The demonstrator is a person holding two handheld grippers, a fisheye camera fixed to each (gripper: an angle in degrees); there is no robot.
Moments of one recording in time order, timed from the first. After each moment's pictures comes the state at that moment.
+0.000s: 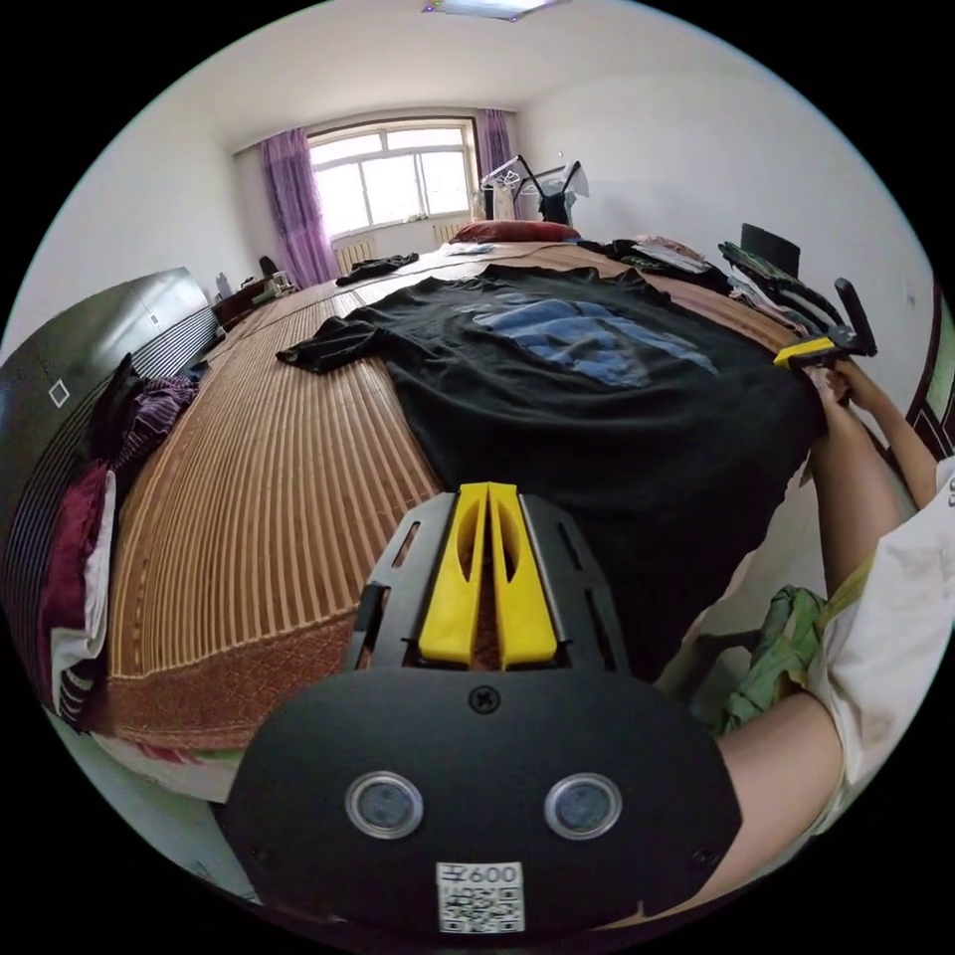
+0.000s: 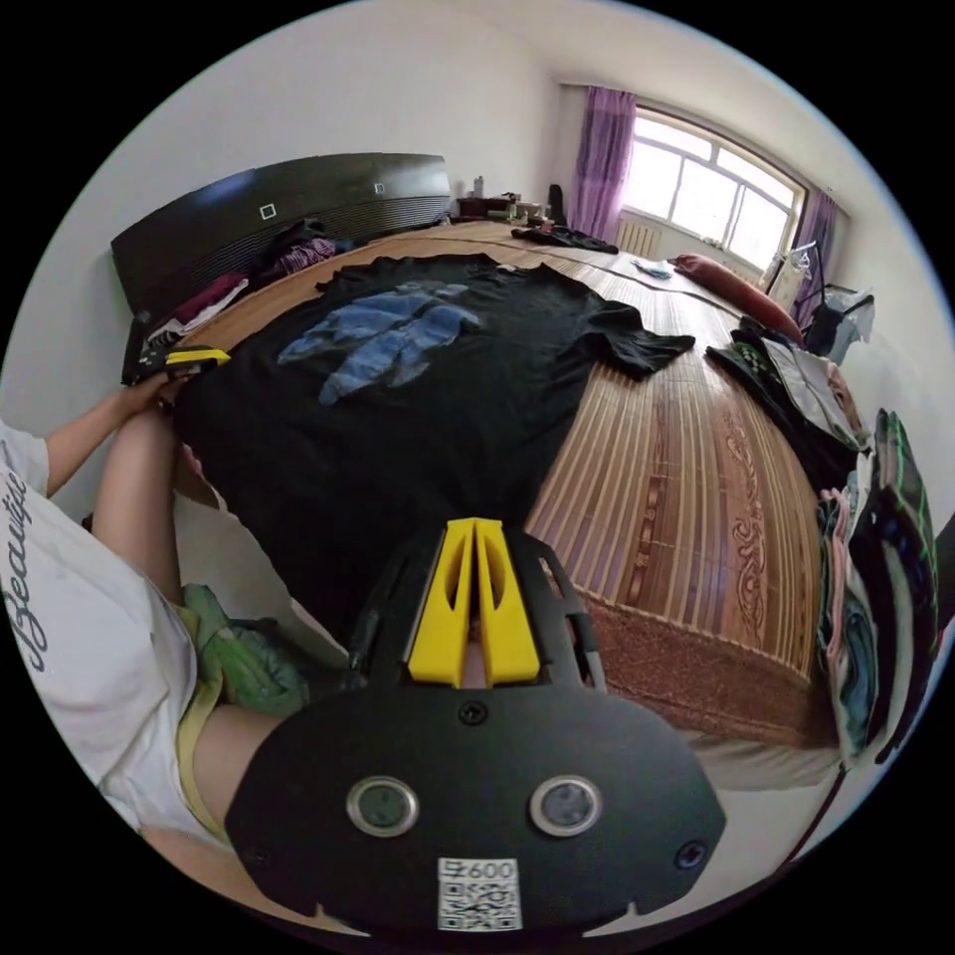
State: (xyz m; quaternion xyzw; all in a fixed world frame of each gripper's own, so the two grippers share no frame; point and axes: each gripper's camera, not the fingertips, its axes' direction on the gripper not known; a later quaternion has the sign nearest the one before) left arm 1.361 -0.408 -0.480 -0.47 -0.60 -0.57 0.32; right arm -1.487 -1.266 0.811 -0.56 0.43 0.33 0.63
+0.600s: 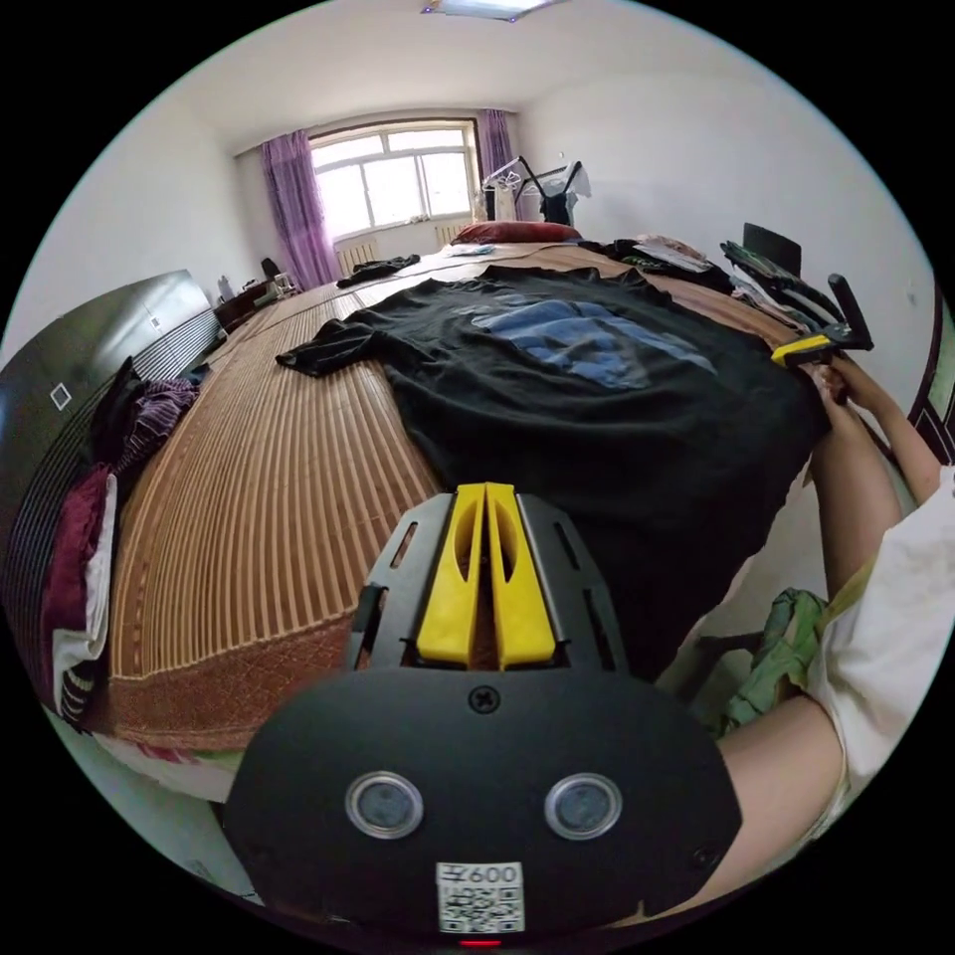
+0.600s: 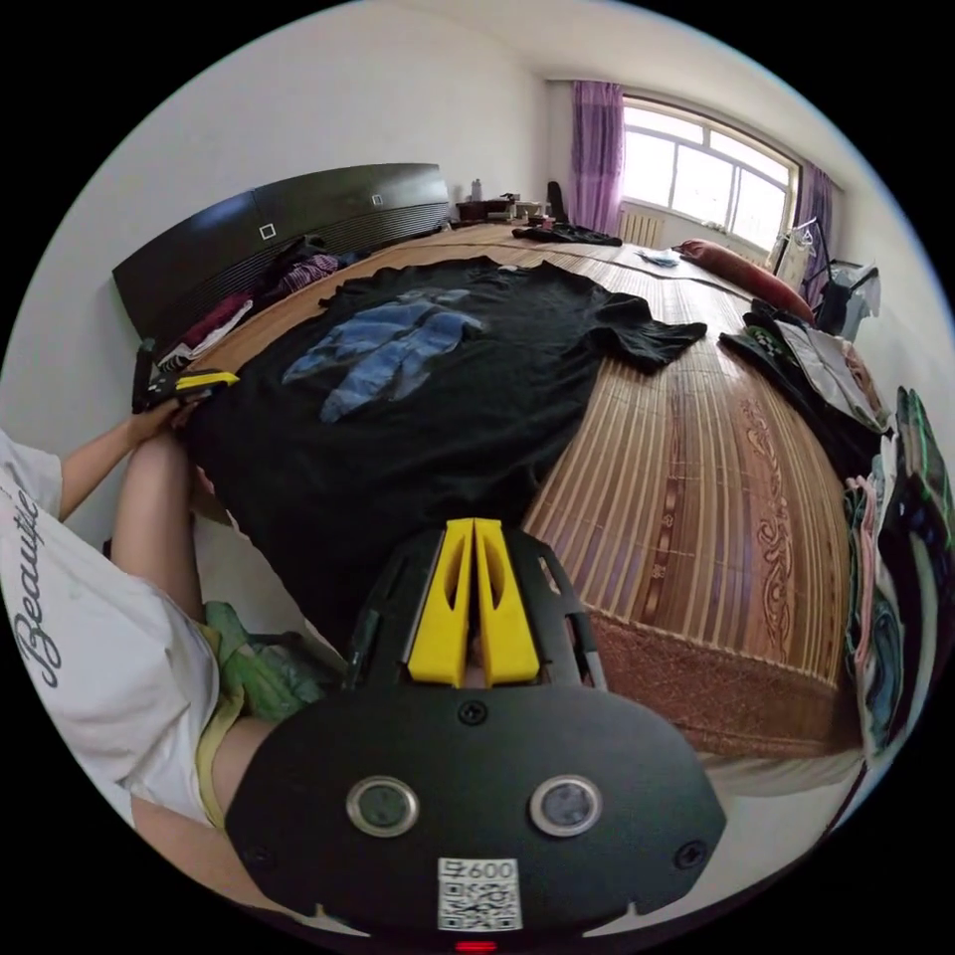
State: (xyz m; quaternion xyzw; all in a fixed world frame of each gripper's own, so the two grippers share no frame) left arm 1.357 -0.394 -0.621 -0.48 -0.59 -0.57 0.33; right arm -1.470 -1.230 0.784 -0.53 0.44 0.37 0.62
